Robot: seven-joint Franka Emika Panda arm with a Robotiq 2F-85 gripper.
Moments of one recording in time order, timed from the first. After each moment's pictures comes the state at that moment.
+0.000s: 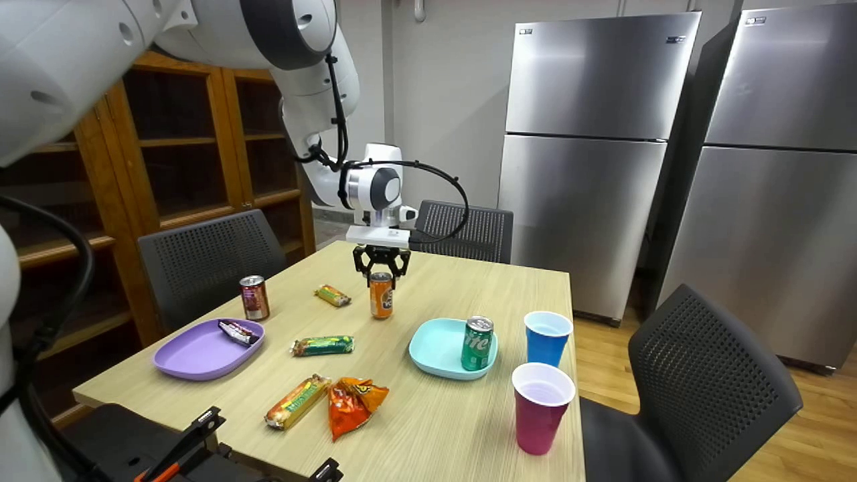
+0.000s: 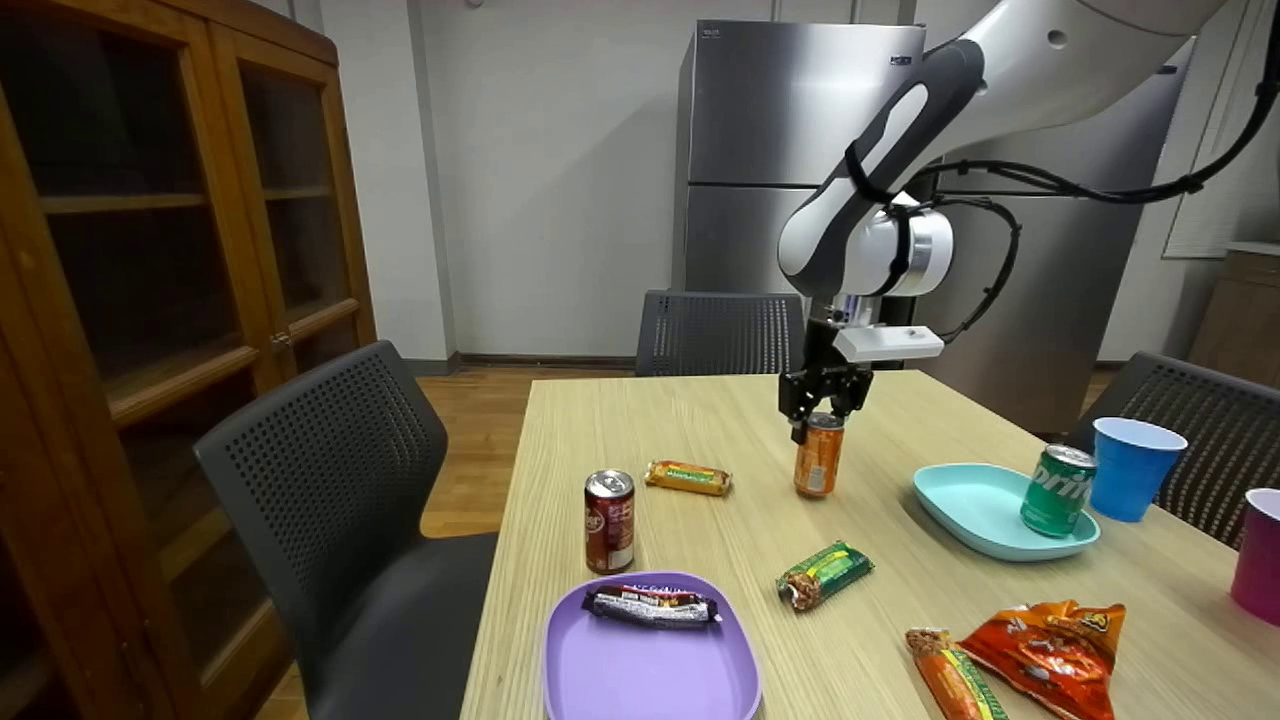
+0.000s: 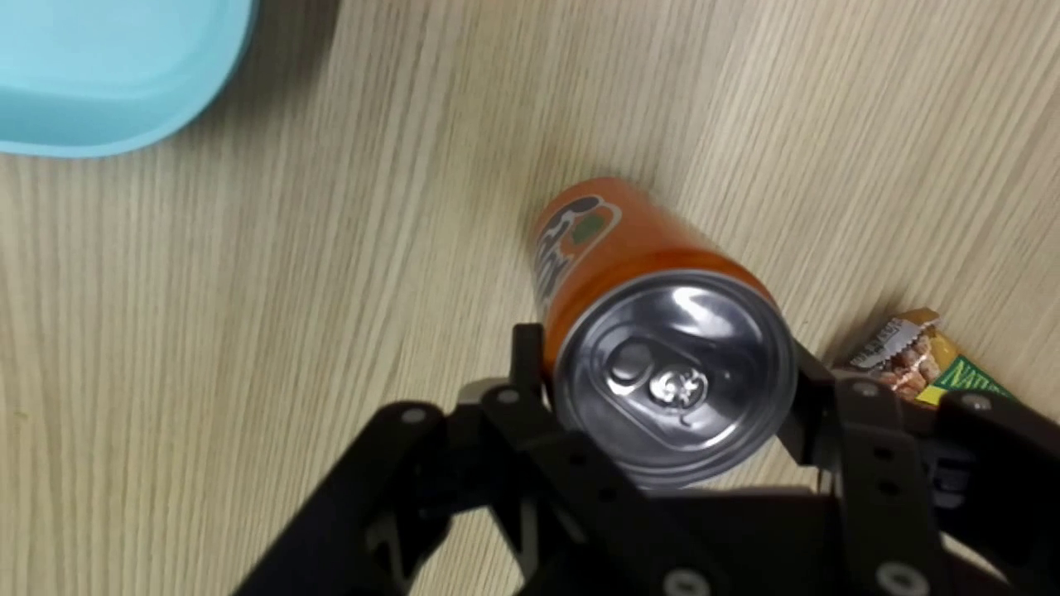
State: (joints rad) arm 0.04 0.83 0.08 -1.61 -0.05 2.45 -0.26
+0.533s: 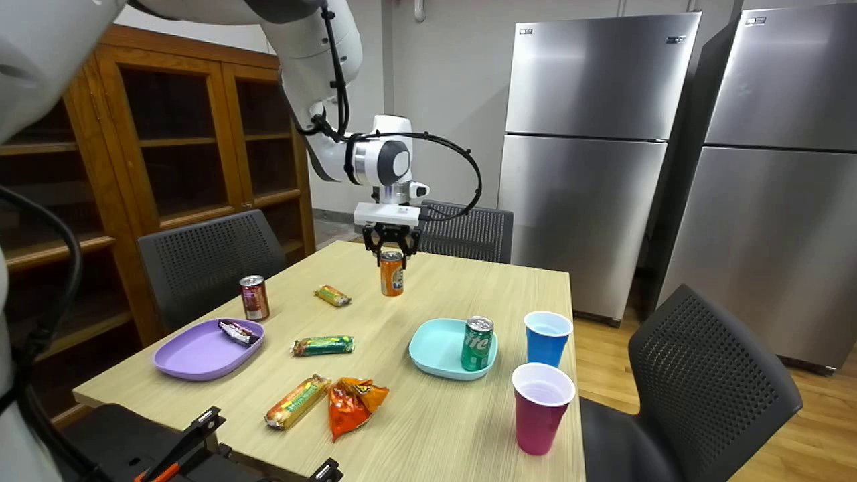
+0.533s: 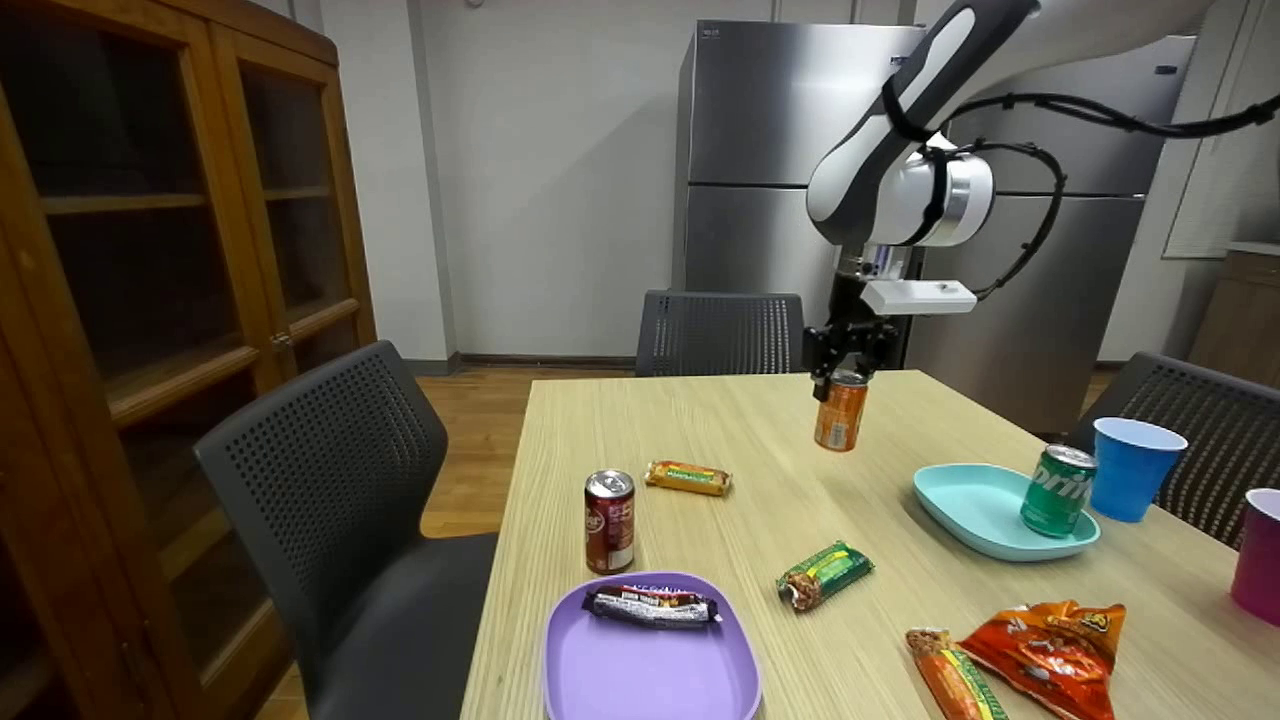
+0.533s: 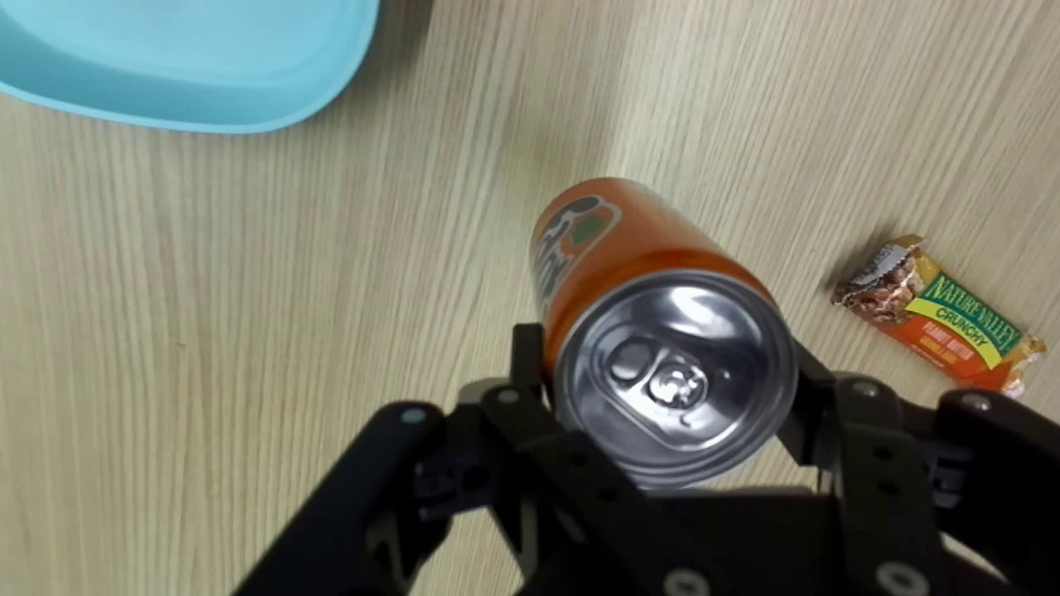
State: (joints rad) arm -0.01 0.70 0.09 -1.67 -0.03 2.44 -0.26
